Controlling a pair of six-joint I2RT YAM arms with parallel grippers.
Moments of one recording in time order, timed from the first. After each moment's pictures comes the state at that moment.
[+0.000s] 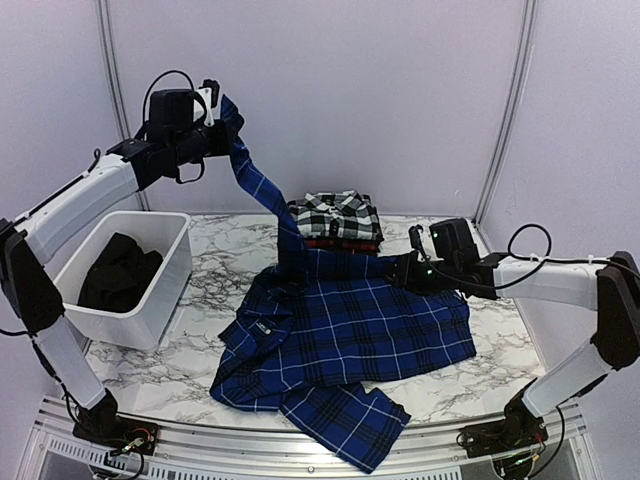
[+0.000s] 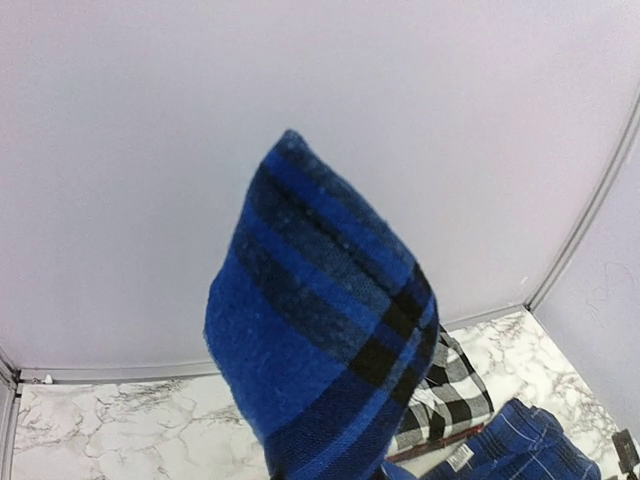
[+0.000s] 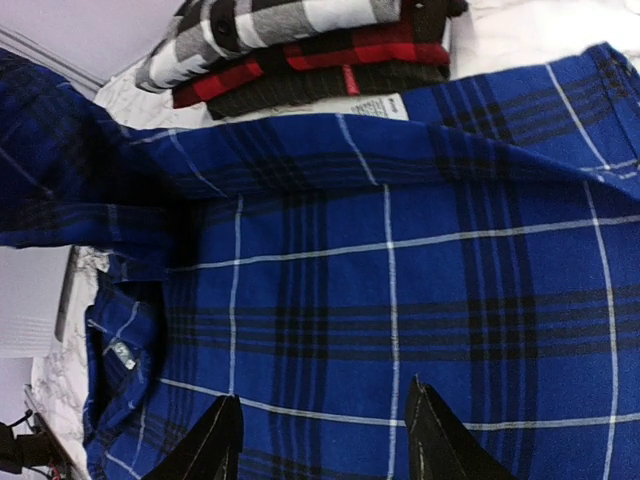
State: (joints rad) left arm -0.49 1.69 1.74 -0.26 -0.12 -0.22; right arm 0.52 1.44 0.84 -0.07 -0.17 0.60
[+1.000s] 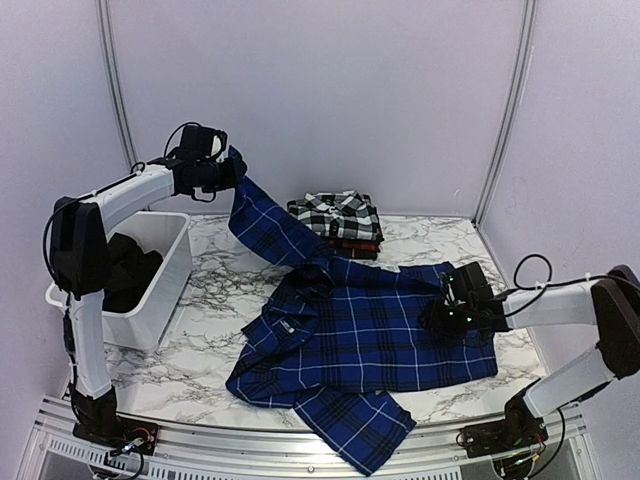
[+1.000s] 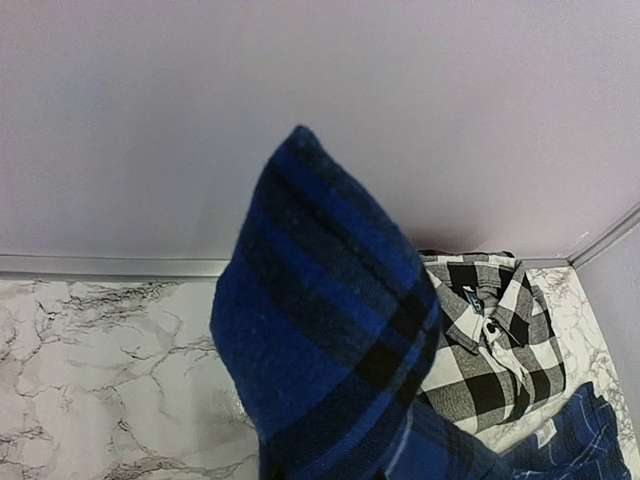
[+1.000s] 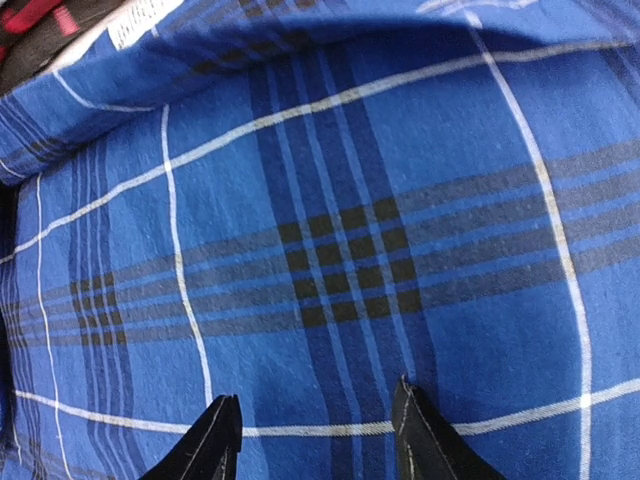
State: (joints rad) left arm -0.33 2.06 1.91 -0.32 0.05 -0.36; right arm 0.42 1.42 0.55 -0.05 0.02 0.67
